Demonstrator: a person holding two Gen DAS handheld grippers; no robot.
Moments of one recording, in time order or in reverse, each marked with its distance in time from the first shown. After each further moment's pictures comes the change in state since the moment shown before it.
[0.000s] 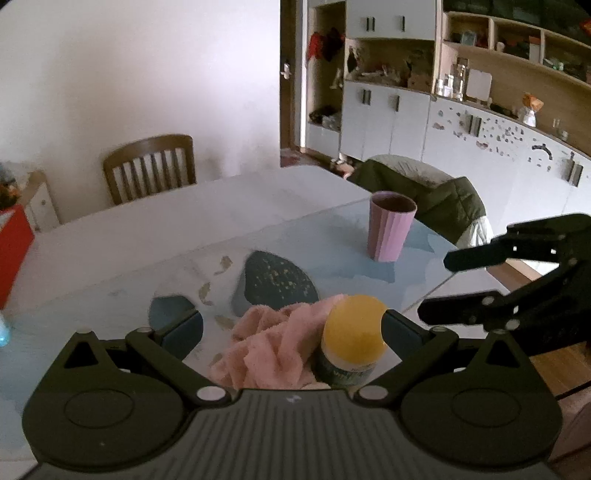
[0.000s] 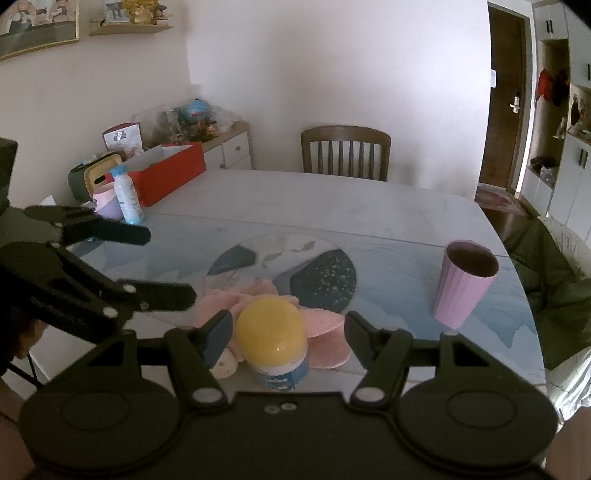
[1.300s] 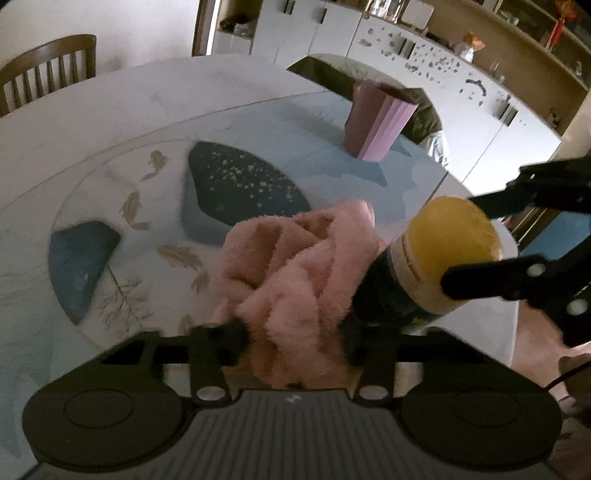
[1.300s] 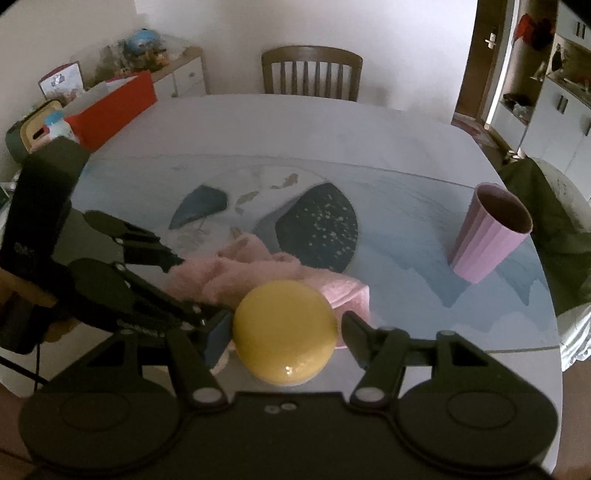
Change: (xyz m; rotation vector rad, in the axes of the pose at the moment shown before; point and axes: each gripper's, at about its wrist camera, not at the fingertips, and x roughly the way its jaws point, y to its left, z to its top) left arm 0.141 0.081 -0.026 0.039 0.293 -0.382; right arm 0.096 0.029 0.017 0.062 0.276 -0.148
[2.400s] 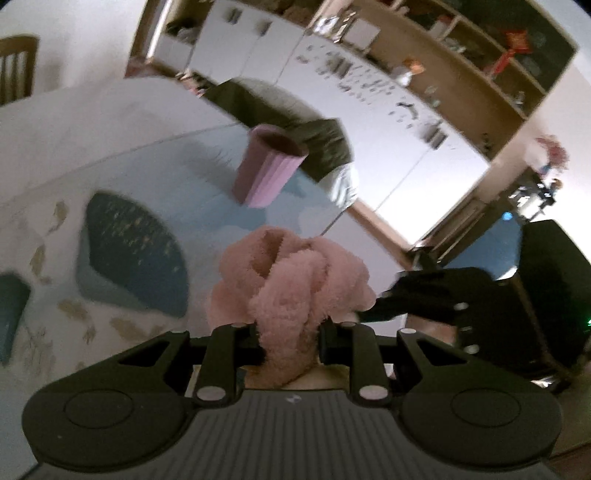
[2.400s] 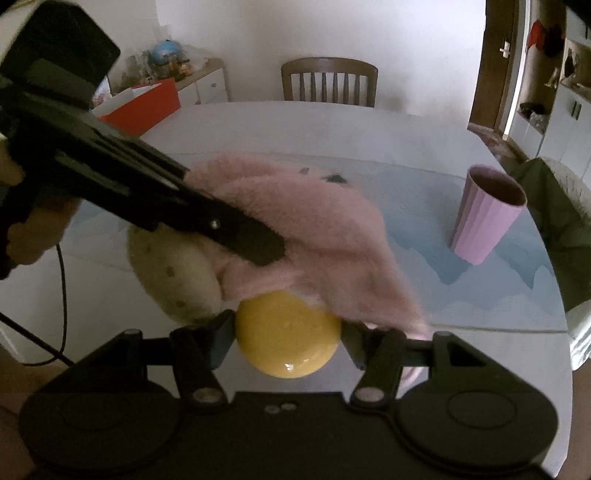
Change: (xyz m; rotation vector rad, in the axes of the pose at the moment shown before) left arm -0.024 -0.055 0.051 -0.032 -0.008 -0.245; right arm -0.021 -0.022 -0.040 -0.021 -0.054 0.100
